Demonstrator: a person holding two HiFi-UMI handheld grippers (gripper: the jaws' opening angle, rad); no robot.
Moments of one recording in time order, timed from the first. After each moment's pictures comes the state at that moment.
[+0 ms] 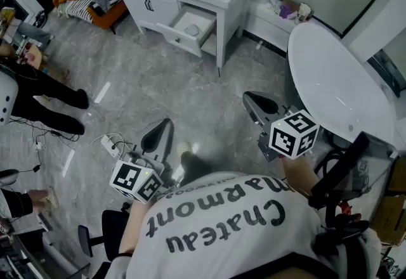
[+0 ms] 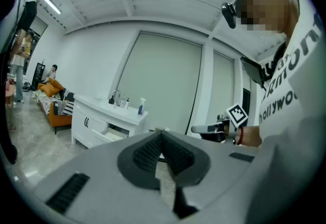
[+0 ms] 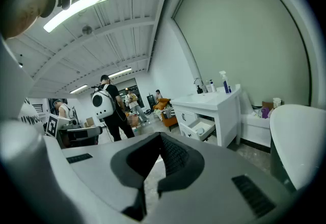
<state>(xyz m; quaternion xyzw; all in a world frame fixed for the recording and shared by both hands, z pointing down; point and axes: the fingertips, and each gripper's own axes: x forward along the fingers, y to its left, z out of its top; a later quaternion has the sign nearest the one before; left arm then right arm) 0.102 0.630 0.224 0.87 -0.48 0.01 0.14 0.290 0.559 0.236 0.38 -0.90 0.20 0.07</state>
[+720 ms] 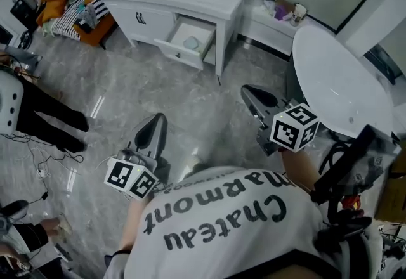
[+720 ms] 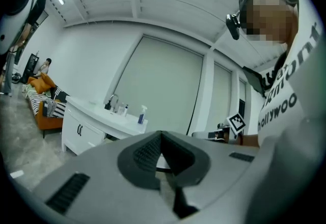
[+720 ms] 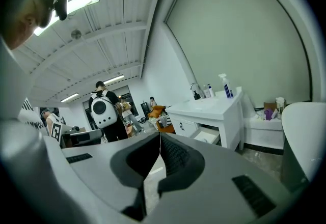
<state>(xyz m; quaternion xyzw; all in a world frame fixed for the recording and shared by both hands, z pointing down) 0.018 0.517 0.193 0.88 -0.44 -0.03 0.14 0.223 0.465 0.209 0.41 -0.89 0.21 0.03</state>
